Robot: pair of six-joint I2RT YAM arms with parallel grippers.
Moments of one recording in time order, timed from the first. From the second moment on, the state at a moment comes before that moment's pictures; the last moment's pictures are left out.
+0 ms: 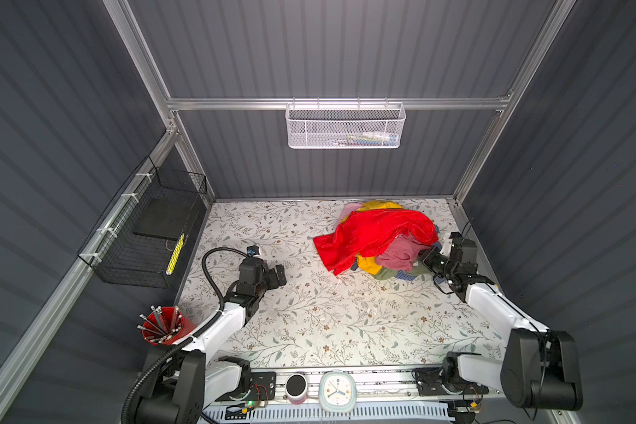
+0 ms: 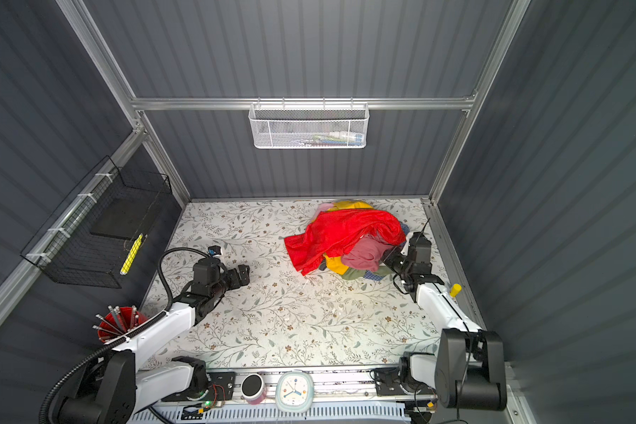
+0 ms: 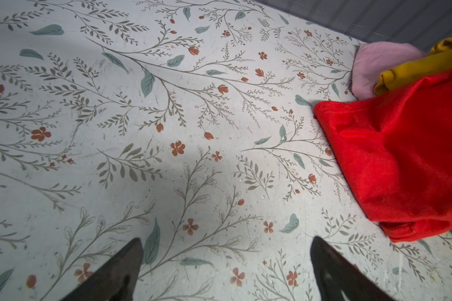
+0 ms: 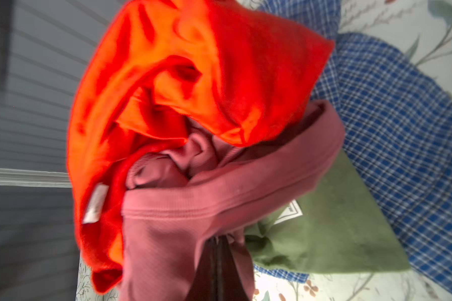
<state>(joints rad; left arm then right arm) -0.25 1.17 0.48 0.05 -0.06 -0.35 -0.04 1.21 0.62 0.01 -0.28 0.69</state>
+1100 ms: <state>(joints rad) -0.26 1.16 0.48 0.02 -0.06 -0.35 -0.12 1.43 0.57 -0.04 -0.18 0.72</state>
